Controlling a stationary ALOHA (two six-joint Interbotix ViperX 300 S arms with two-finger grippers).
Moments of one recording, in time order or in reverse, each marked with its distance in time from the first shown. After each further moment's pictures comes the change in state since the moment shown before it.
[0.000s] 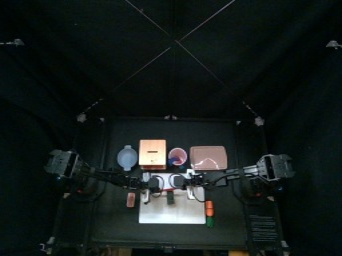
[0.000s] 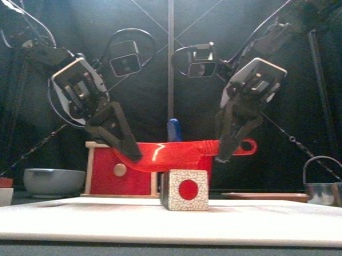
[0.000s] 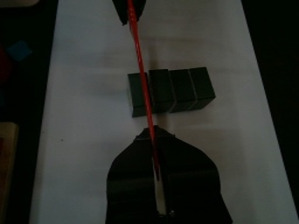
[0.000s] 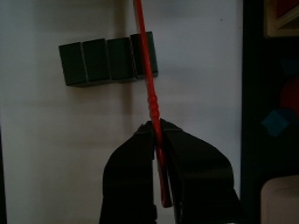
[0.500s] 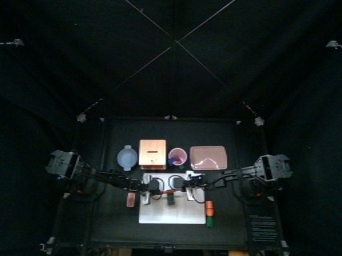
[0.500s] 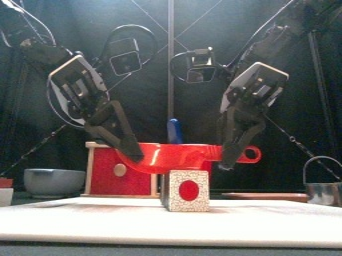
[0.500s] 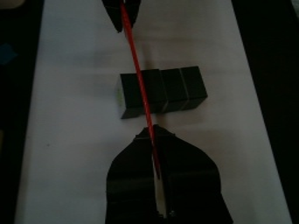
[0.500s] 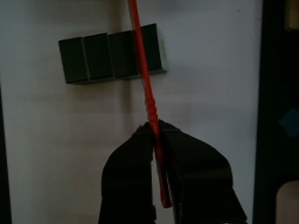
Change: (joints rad) left arm -0.038 0.046 -0.011 -0.003 -0.002 -0.003; right arm 0.015 0.046 -0.002 0.026 -0.011 0.000
